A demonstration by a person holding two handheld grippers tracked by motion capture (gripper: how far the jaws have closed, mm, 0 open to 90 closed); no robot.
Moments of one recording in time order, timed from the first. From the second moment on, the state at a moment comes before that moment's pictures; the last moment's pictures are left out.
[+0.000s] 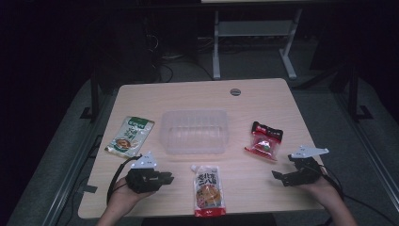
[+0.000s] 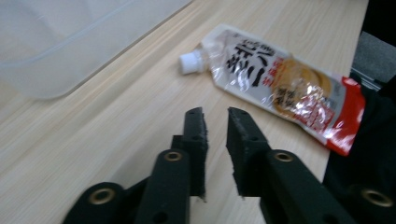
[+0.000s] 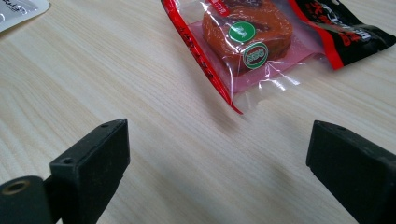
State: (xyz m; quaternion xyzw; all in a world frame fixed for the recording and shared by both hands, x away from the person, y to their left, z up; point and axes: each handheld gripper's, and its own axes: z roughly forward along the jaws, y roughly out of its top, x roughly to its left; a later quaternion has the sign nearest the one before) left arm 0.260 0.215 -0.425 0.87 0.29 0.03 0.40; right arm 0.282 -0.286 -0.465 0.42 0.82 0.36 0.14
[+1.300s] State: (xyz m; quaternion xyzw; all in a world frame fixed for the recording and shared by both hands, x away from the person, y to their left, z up) left arm 0.255 0.119 -0.430 0.89 0.20 -0.01 0.40; right arm 0.301 -0.281 -0.450 0.42 0.81 0.37 0.16
